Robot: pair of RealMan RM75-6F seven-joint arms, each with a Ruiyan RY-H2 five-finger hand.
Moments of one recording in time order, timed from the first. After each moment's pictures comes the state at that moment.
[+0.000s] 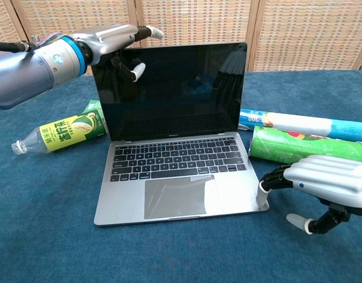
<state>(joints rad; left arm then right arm) -0.93 -1.61 -0.34 -1.34 1.02 0.93 0.47 0.56 -1.43 -0.04 -1.56 -1.52 0.89 -0.21</state>
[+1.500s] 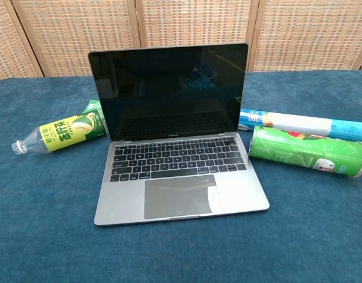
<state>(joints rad) -0.41 -1.08 -0.12 -1.85 1.34 1.45 0.18 0.29 -1.16 0.03 -1.44 -1.68 1.63 0.17</state>
